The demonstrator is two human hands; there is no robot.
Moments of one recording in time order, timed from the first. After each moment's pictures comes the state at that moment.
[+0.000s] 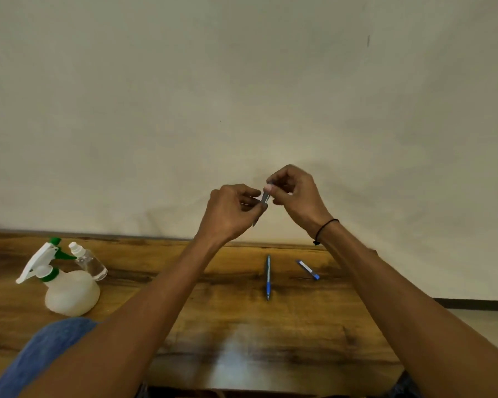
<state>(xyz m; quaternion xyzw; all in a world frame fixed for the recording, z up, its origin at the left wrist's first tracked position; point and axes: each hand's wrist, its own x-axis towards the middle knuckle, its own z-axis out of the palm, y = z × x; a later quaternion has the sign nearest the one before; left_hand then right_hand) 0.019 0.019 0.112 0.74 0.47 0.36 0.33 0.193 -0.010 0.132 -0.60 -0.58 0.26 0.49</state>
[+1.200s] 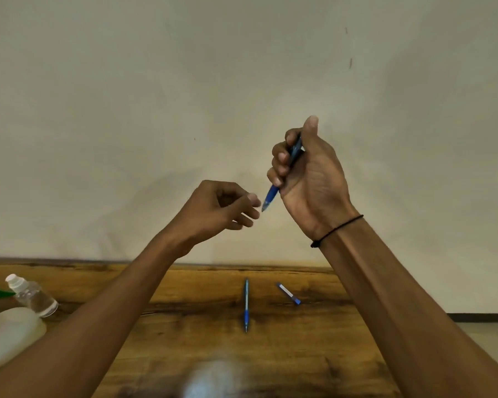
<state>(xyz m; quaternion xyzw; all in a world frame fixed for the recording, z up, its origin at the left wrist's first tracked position) 0.024 0.040 0.165 0.73 0.35 0.32 0.49 0.179 -0.027 0.243 -0.36 -0.35 0.49 0.71</state>
